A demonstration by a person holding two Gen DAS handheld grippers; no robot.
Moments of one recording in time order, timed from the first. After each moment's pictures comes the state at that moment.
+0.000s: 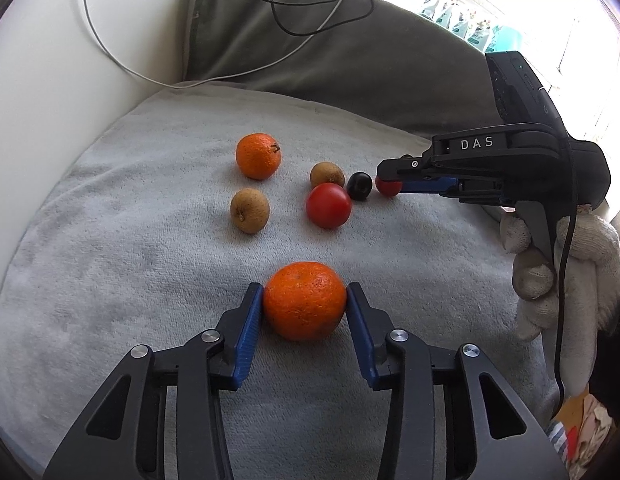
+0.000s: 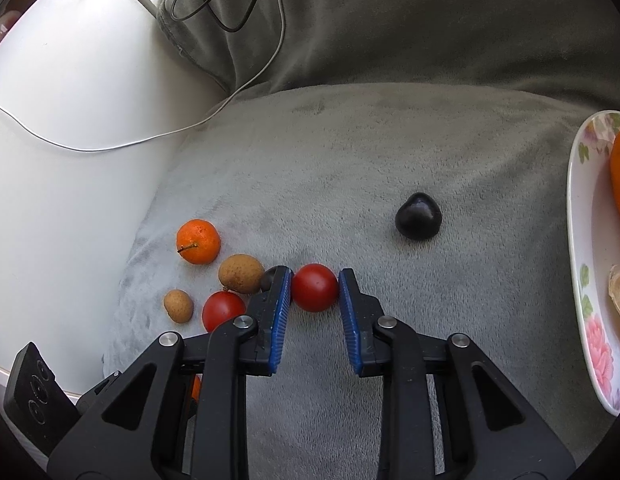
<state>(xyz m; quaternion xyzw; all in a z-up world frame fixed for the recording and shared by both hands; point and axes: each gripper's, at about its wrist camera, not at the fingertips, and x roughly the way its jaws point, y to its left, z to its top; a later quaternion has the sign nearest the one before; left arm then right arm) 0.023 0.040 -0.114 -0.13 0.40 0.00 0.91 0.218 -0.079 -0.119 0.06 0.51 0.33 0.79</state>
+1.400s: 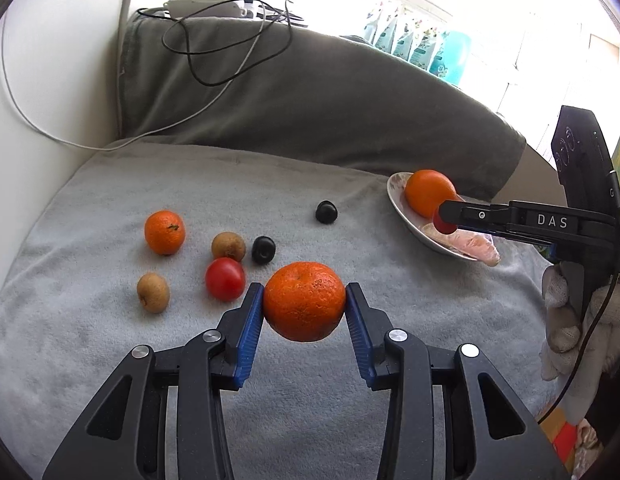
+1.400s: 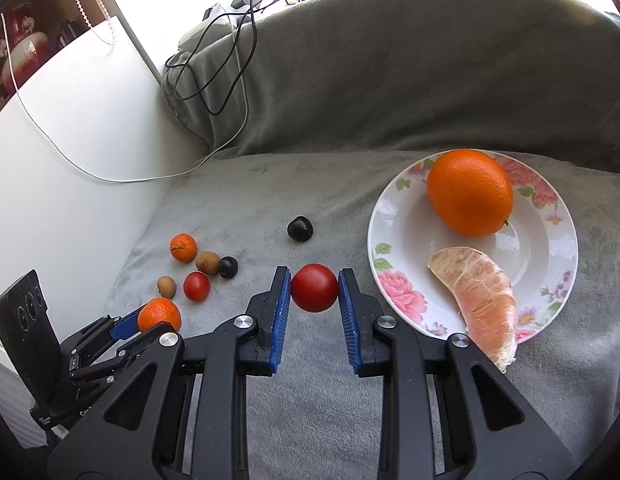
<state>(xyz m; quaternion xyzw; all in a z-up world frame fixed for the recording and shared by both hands) 0.057 -0.008 -0.072 -0.11 0.36 -0.07 0.93 0.174 -0.204 -0.056 0.05 0.42 0.27 0.86</state>
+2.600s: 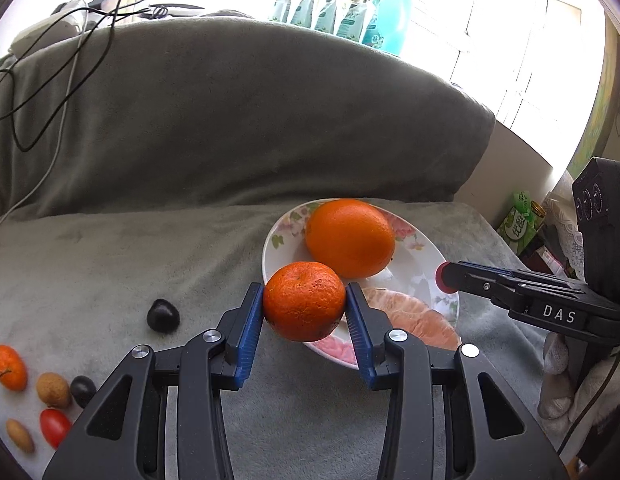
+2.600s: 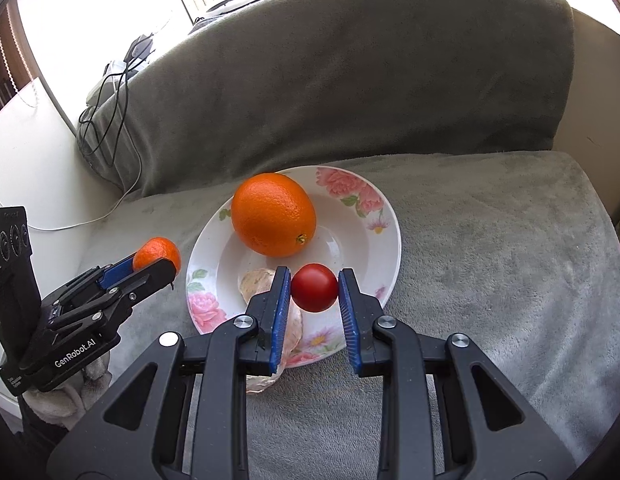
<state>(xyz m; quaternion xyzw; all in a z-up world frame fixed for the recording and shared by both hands) 0.174 -0.118 -0.069 -0.06 0.36 -0.16 0.92 0.206 -0.312 -0.074 0.08 0.41 0.16 0.89</state>
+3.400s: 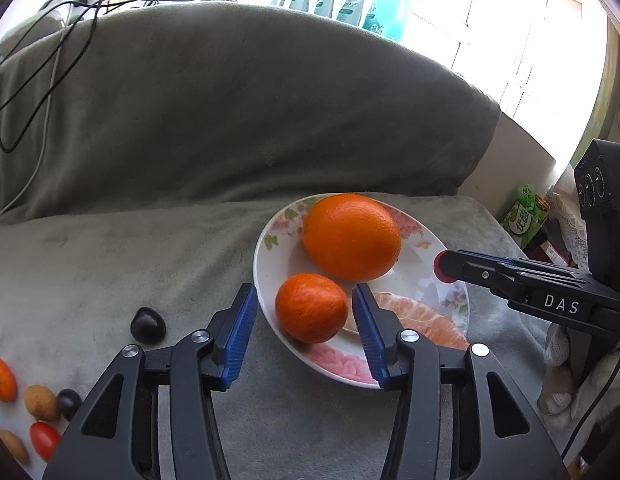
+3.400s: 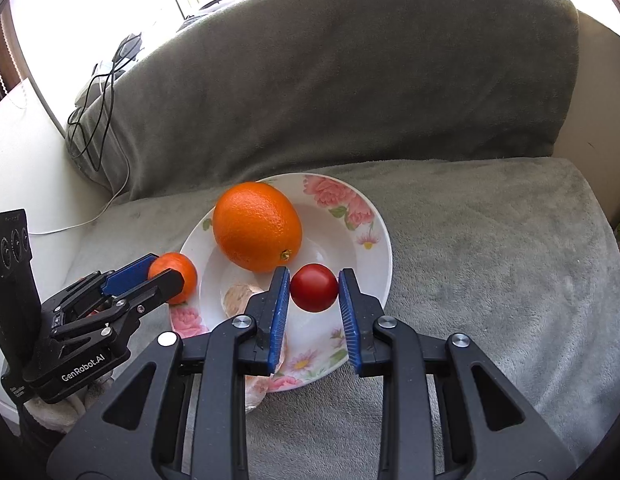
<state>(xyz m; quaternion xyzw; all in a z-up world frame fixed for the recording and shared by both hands) 0.185 -0.126 -0.075 -0.05 0.37 -0.16 0.91 0.220 -0.312 -0.076 0.07 0.41 0.15 0.89</state>
